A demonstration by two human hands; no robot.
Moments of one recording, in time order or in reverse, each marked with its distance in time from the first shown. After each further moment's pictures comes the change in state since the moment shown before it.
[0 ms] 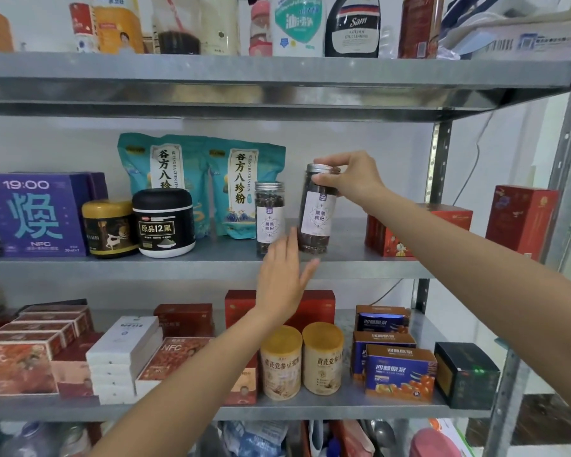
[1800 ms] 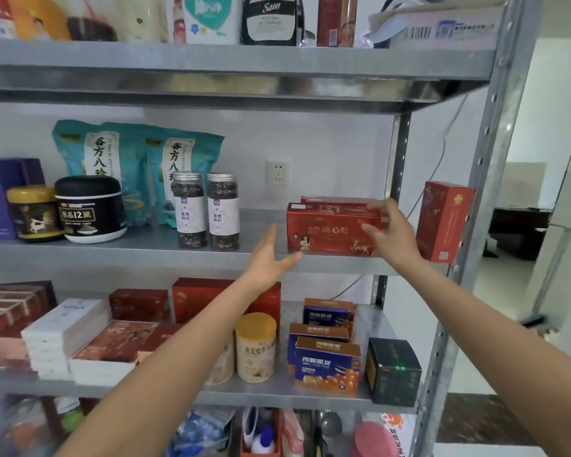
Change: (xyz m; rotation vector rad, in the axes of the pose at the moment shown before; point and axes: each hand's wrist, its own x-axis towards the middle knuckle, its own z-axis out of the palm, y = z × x) left_hand 0.037 0.120 0.064 -0.509 -0.318 -0.456; right_hand -0.051 0.194 -0.164 -0.062 0.084 -0.009
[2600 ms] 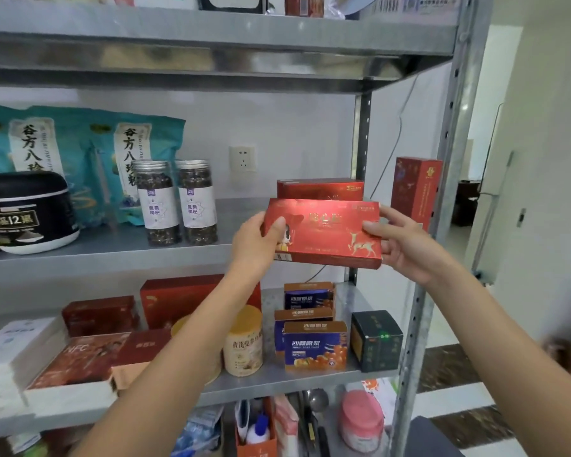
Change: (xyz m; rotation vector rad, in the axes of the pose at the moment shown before) left_hand -0.027 0.033 -0.013 -0.128 0.082 0.081; right_hand -0.074 -0.043 -0.035 0.692 -0.251 0.445
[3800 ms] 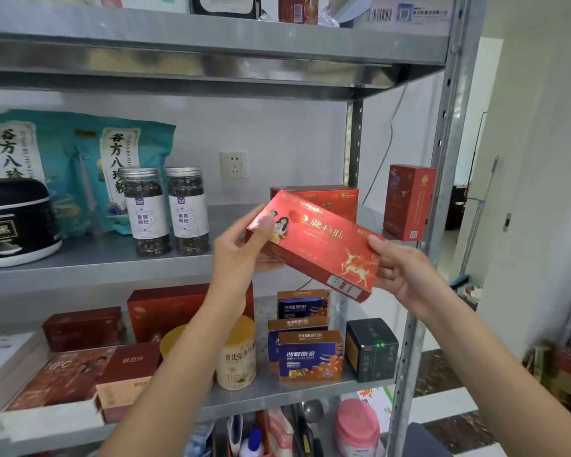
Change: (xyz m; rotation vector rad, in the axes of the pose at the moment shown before) left_hand -0.019 0.005 -0.012 -0.611 0.026 0.041; right_hand -0.020 0.018 0.009 0.020 0.199 0.015
